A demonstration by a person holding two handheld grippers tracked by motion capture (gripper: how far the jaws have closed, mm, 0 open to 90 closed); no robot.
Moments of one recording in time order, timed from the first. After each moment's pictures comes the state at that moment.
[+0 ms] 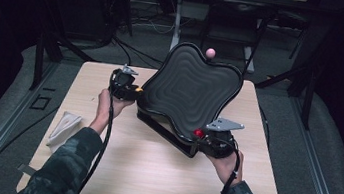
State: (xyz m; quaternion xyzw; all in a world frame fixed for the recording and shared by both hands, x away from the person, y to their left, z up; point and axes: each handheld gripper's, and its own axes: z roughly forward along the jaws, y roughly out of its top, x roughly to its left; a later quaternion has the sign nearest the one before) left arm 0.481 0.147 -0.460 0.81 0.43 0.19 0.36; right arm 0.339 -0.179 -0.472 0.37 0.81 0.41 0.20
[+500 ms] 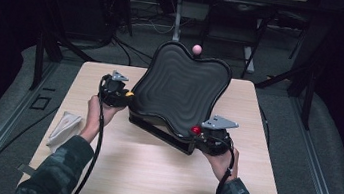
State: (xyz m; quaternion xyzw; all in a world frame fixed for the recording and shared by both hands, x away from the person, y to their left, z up) left arm 0.447 0.173 -0.463 0.80 0.44 0.22 0.36; right arm 0.346 -0.167 -0.475 0.36 0.81 0.41 0.22
